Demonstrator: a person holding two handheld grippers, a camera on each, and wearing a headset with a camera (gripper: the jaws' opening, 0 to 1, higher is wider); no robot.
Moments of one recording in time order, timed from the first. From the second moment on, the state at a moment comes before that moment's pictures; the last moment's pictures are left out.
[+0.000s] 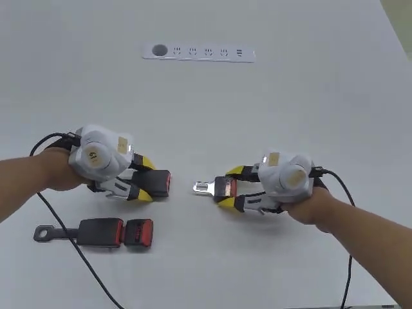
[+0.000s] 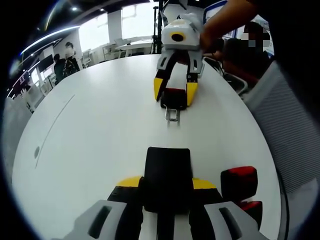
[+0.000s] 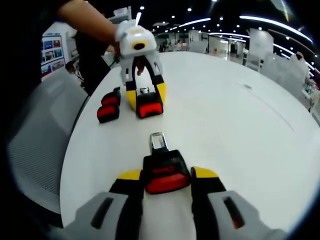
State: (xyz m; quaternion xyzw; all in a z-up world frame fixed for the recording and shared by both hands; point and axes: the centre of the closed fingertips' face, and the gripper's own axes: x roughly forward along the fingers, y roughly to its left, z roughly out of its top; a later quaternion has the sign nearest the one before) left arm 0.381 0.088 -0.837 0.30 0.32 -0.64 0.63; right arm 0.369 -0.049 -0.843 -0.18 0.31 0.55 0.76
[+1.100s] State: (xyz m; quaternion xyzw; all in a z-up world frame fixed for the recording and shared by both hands) left arm 0.382 0.086 -0.836 0.31 0.32 -0.64 0.63; right arm 0.355 -0.133 -0.841 -0.20 0.34 0.53 0.75
